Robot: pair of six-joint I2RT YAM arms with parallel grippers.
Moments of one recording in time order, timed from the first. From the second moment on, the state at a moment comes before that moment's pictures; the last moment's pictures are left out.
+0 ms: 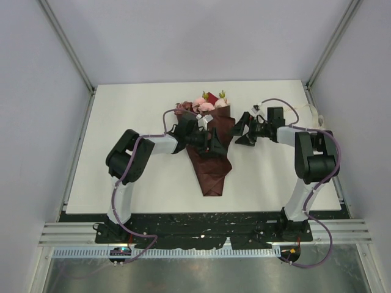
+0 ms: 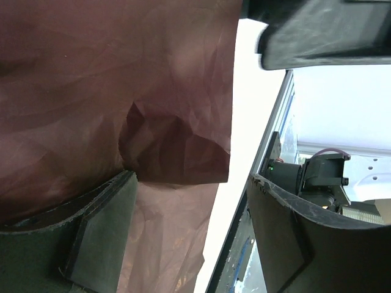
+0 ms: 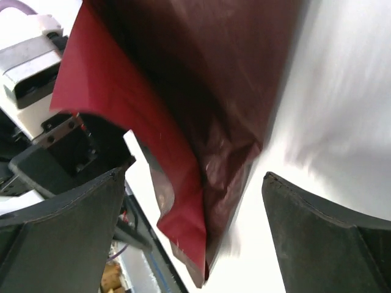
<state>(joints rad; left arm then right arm) -0.59 2.08 1.21 0.28 0.79 -0.73 0.03 1.85 0.99 0.05 -0.92 0.56</state>
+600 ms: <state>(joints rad) -0.58 2.09 1.21 0.29 0.80 -0.73 0.10 2.12 1.20 0.09 -0.88 0.56</state>
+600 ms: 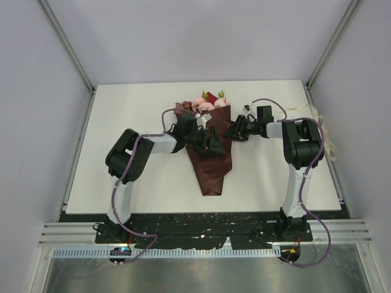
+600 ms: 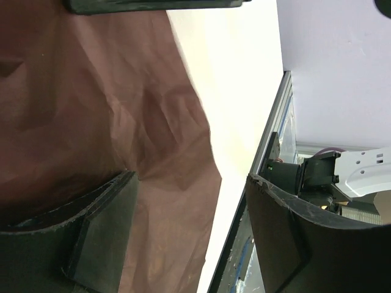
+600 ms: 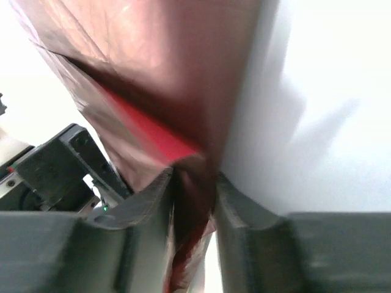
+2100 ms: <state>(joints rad) -0.29 1.92 0.90 0.38 0.78 -0.84 0.09 2.14 1.20 -0.06 -0.92 0.53</state>
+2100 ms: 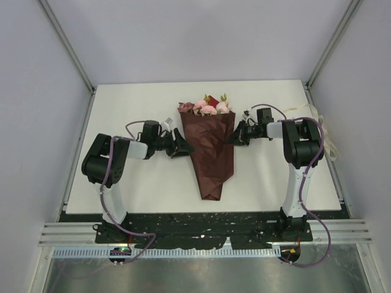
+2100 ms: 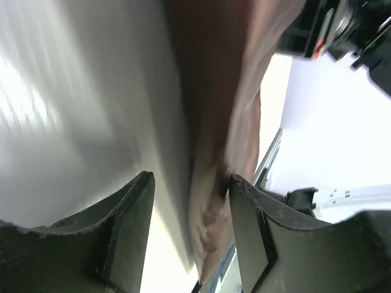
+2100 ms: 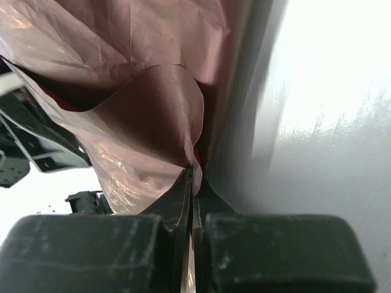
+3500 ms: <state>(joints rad) -0.46 1.81 0.63 0.52 0.91 -0.90 0.09 2.12 1.13 0.12 -0.88 0.66</state>
